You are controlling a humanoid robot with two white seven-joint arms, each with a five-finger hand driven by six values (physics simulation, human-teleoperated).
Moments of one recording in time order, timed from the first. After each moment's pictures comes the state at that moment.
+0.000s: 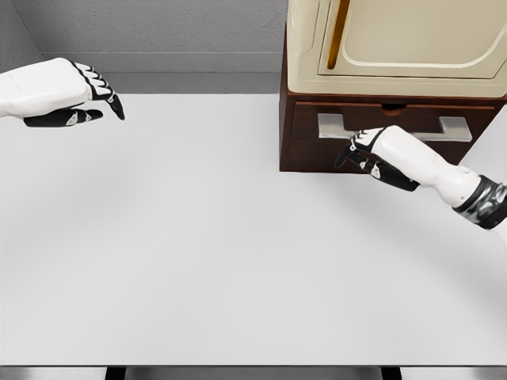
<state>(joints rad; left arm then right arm) -0.76 1.00 -0.61 -1.52 -0.23 -0.61 -0.41 -0.35 -0.80 0.52 -1.56 0.19 -0.61 0.06</state>
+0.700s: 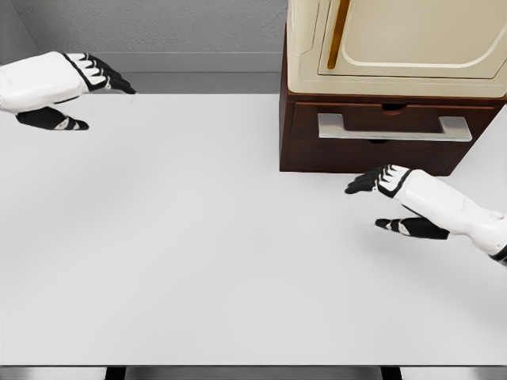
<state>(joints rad) -0.74 1.00 -0.58 -1.51 -0.22 -0.61 -0.40 -0.04 -0.94 0.31 -1.76 0.20 -0.61 0.10</state>
